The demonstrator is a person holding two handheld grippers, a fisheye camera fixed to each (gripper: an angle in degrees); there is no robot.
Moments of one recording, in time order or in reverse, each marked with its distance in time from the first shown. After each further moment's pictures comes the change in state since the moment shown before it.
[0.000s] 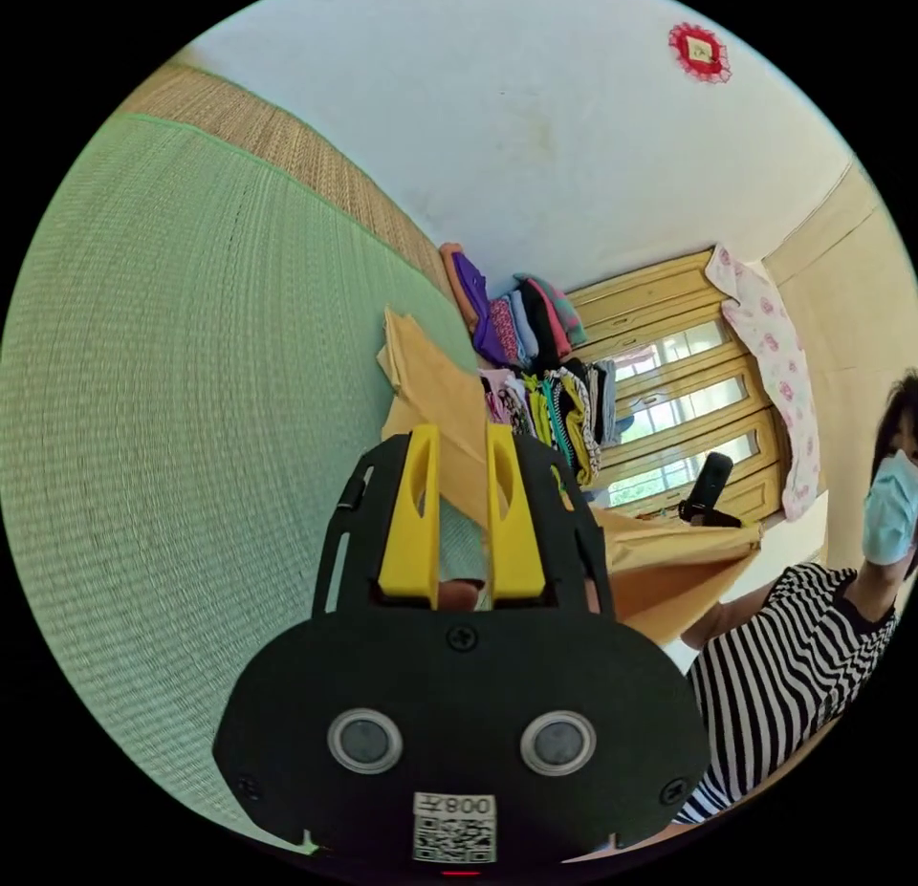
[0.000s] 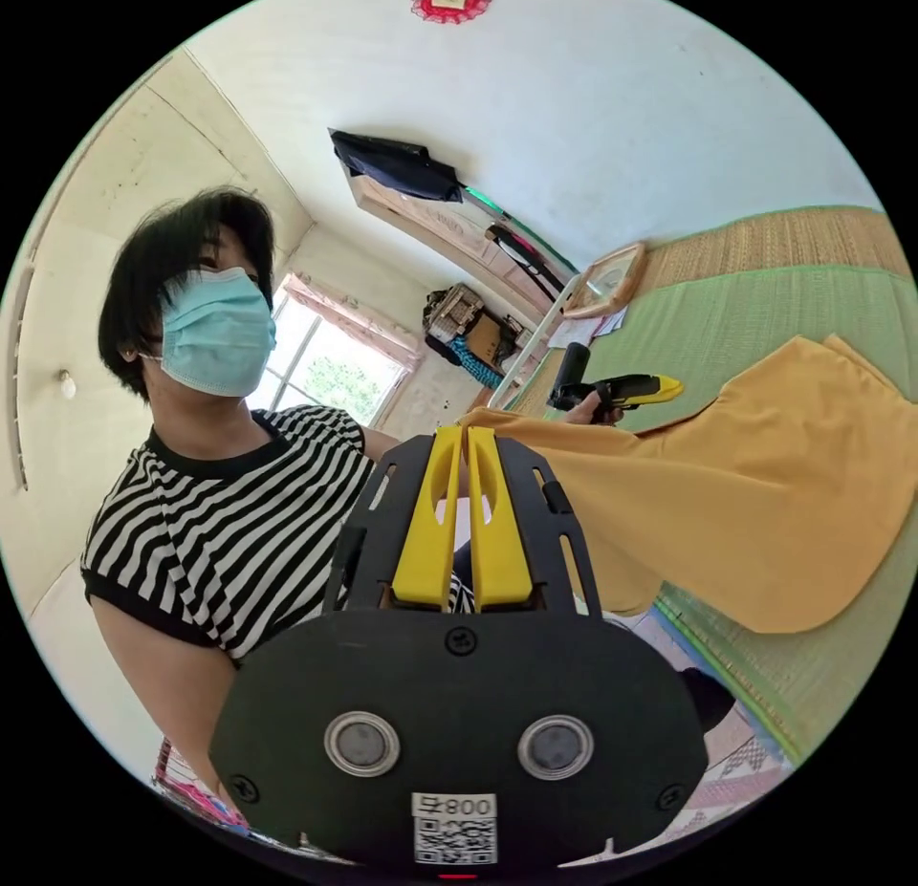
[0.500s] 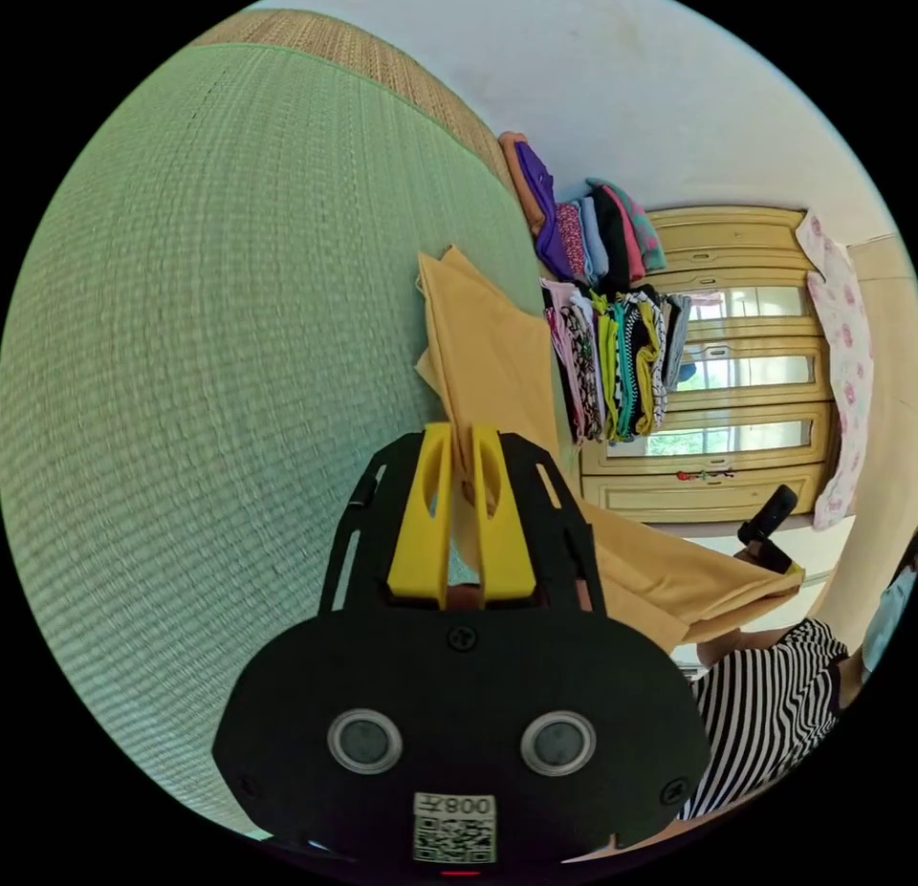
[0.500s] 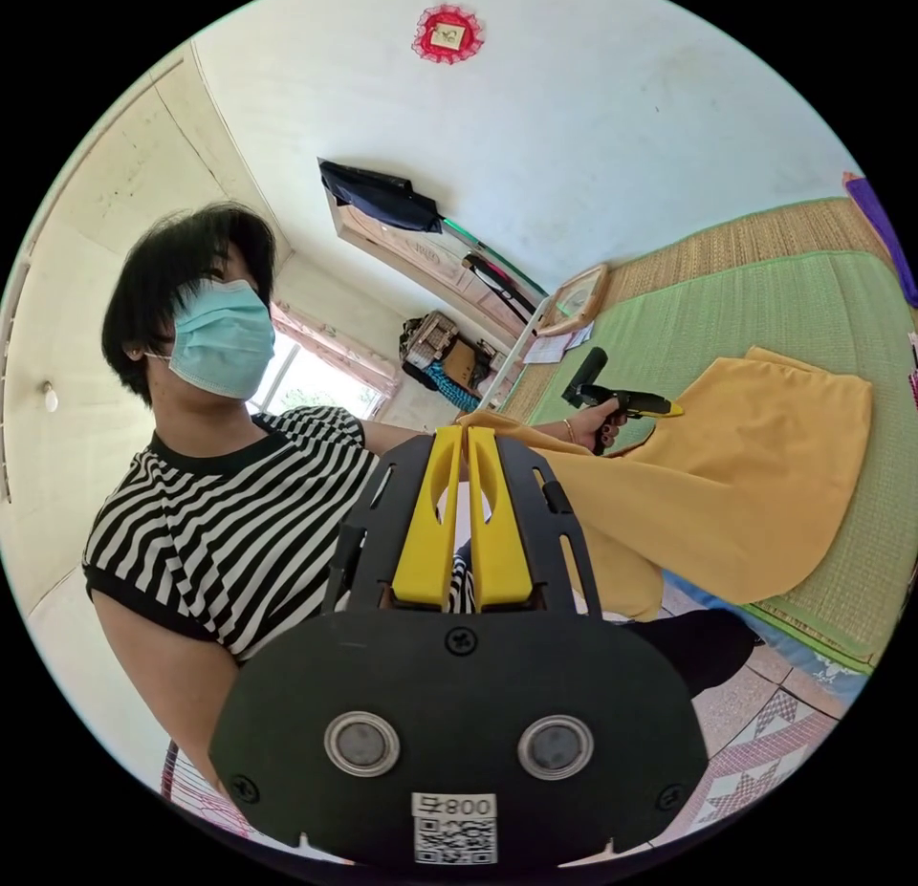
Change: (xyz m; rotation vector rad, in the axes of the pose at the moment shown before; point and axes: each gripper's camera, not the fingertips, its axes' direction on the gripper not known) left arm -0.088 0.046 0.019 -0.260 -0.095 -0.089; right arm -0.042 0.106 -0.094 0.103 0.083 0.047
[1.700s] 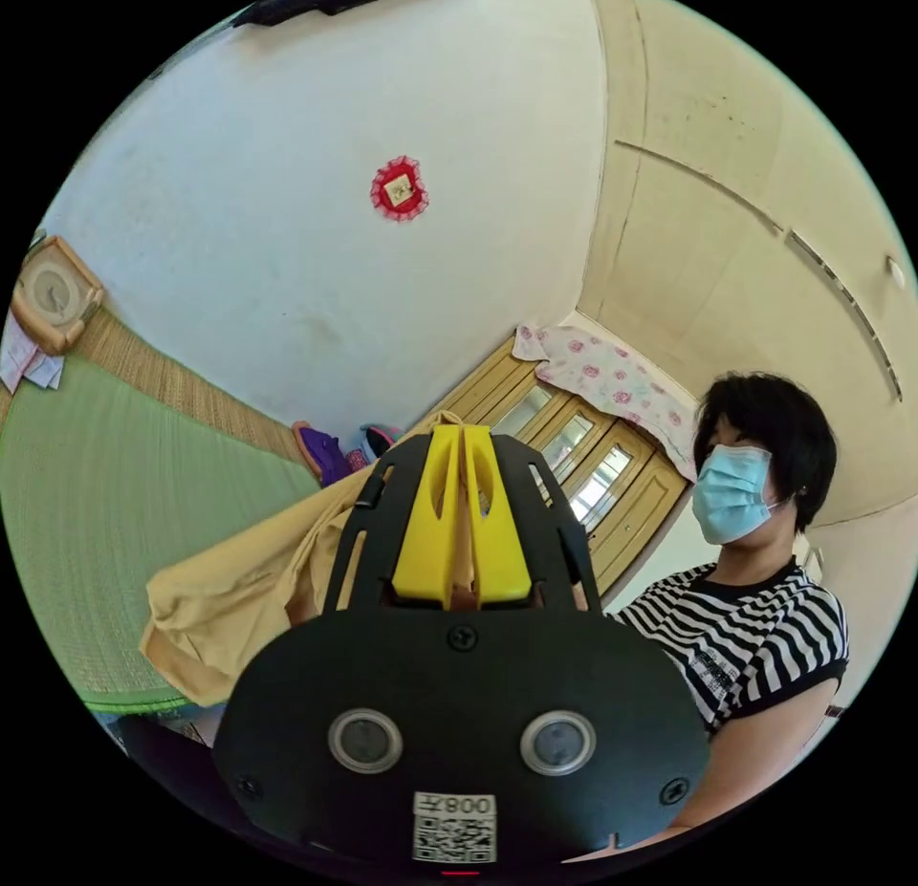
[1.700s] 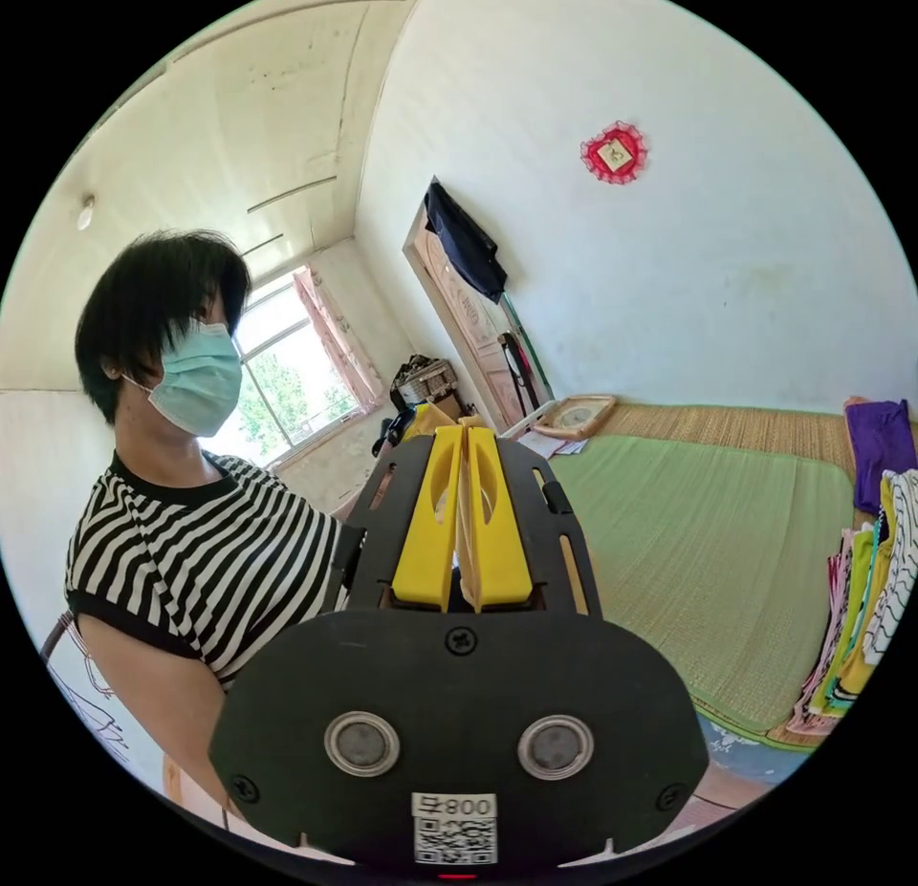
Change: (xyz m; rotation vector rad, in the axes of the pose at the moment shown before) left arm 0.045 0.615 -0.541 0.845 0.317 0.494; right arm -0.177 0.133 -0.178 0.190 0.182 -0.421
